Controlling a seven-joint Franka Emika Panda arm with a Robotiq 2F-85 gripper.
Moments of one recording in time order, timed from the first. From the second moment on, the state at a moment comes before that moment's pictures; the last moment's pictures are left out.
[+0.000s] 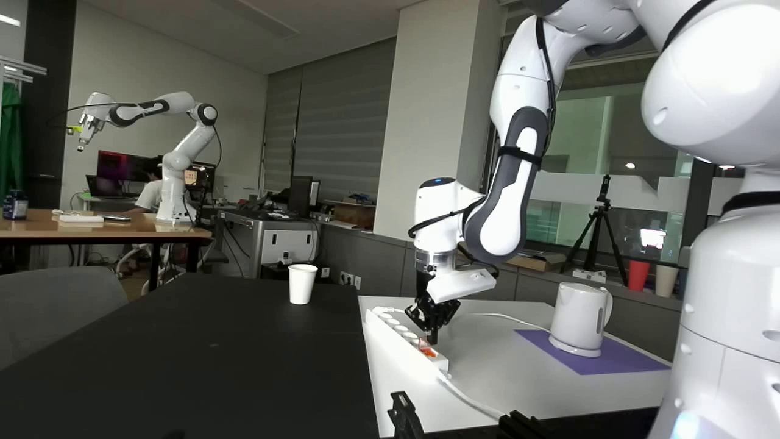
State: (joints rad) arm -0.08 0.56 0.15 -2.33 -1.30 2.90 1.11
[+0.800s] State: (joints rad) arm -0.09 0.64 0.15 -2.29 -1.24 2.92 1.04
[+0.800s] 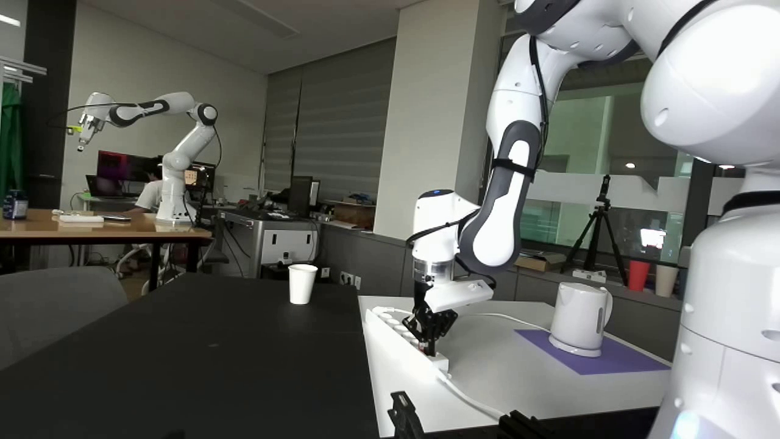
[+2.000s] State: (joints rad) arm -0.67 0.80 0.42 -2.33 -0.98 3.18 0.67
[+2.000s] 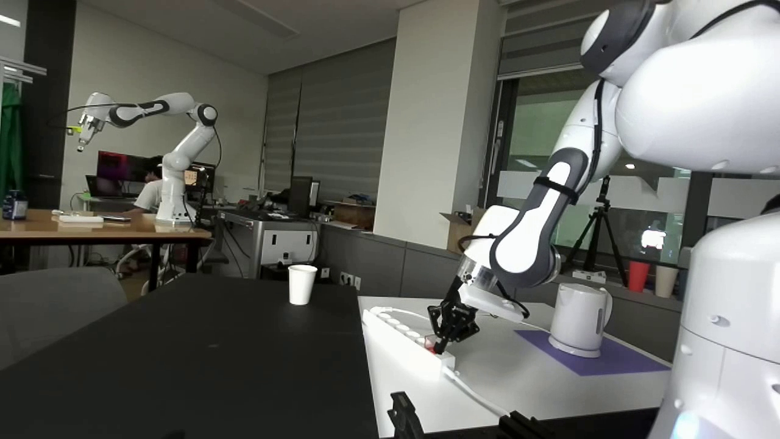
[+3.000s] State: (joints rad) arm -0.83 0.81 0.65 -2.38 -0.30 3.10 0.03
